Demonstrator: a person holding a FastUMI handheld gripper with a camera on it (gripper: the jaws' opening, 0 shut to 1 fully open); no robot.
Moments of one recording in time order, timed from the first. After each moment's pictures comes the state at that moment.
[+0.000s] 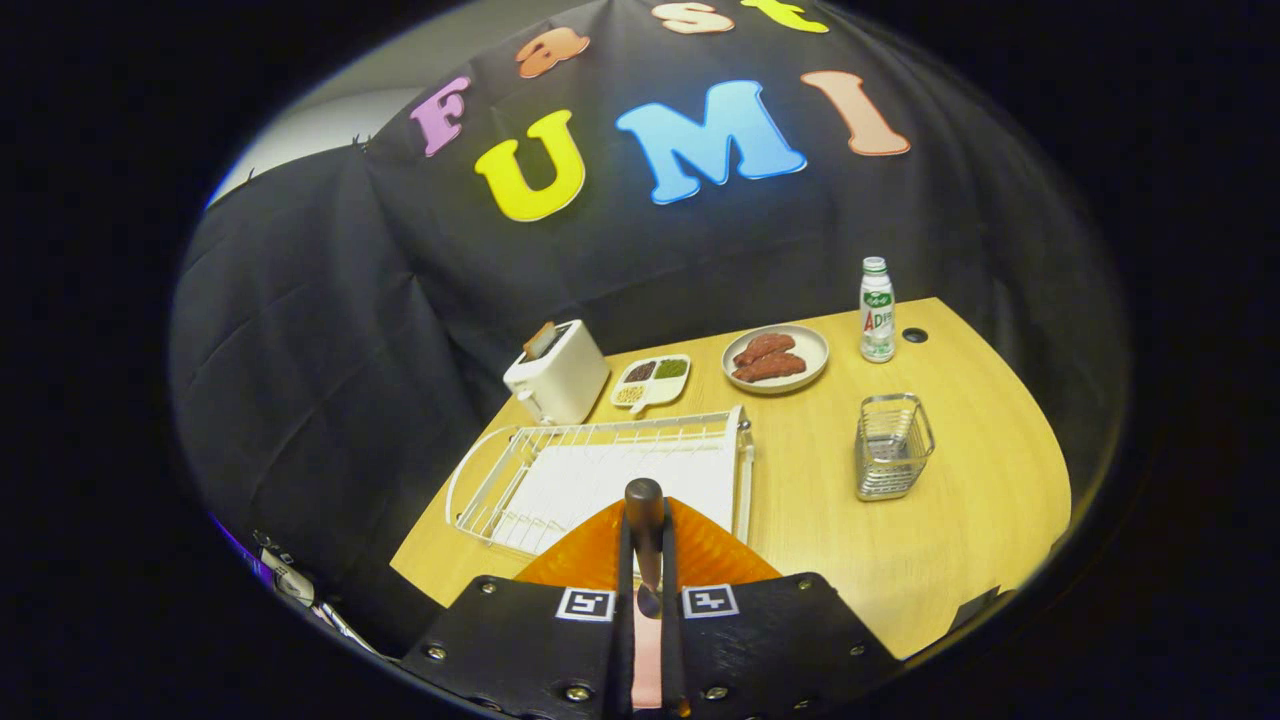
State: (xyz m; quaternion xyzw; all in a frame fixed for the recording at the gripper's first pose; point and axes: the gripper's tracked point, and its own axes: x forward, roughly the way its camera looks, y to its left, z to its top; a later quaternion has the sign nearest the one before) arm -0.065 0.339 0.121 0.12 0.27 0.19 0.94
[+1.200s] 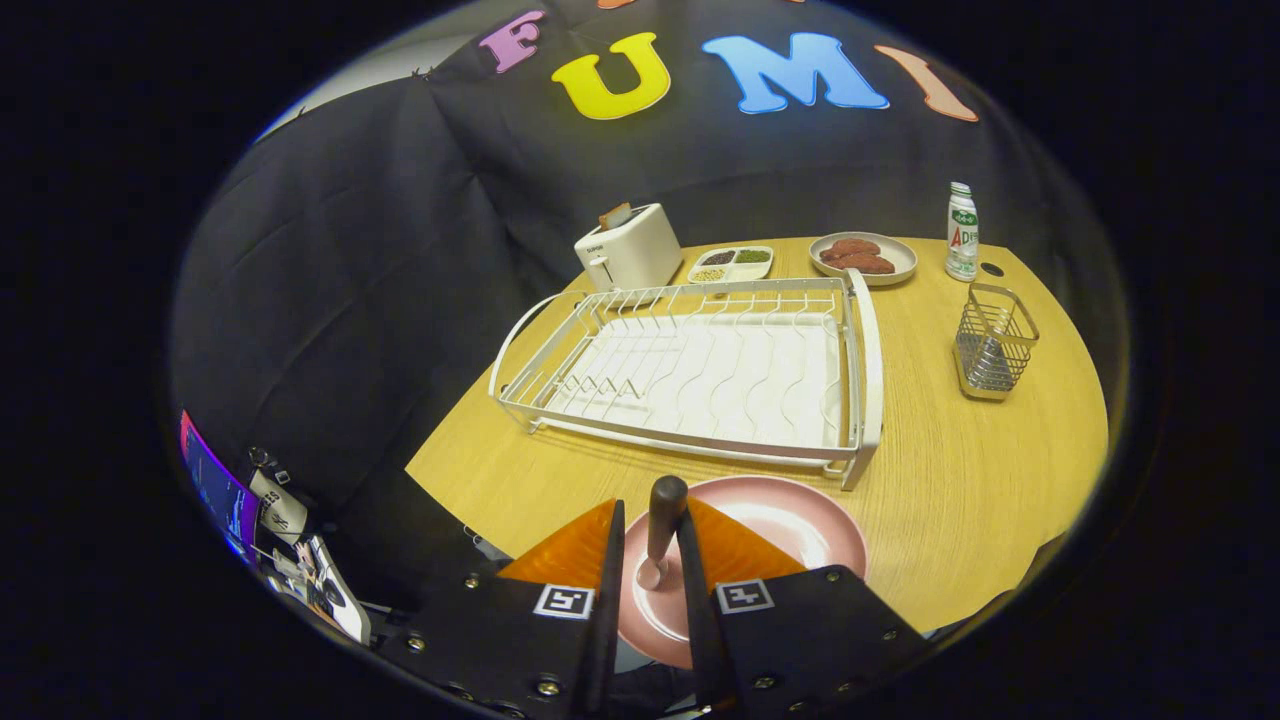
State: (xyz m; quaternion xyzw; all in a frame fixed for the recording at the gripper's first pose) arm -0.140 0.402 0.037 0.08 0.35 0.25 0.90
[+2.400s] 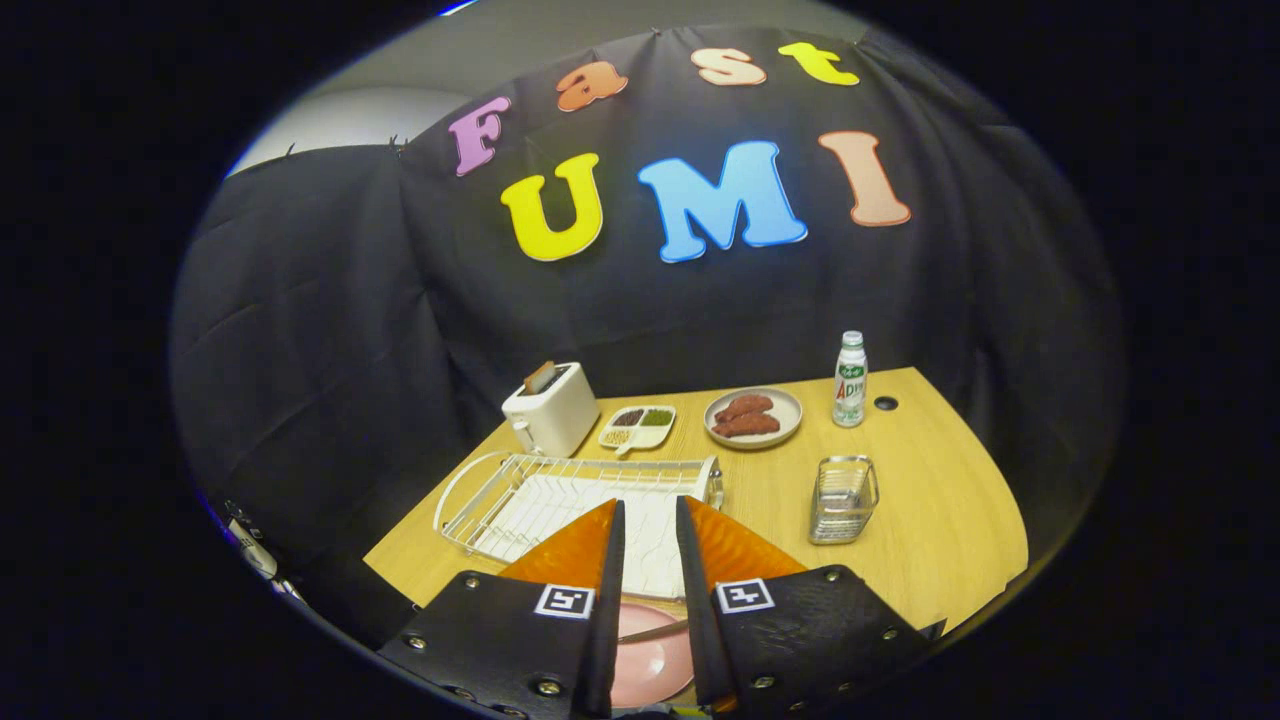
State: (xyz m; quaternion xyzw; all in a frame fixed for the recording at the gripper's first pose) arm -0.062 0.273 0.208 0.08 0.15 0.15 0.97
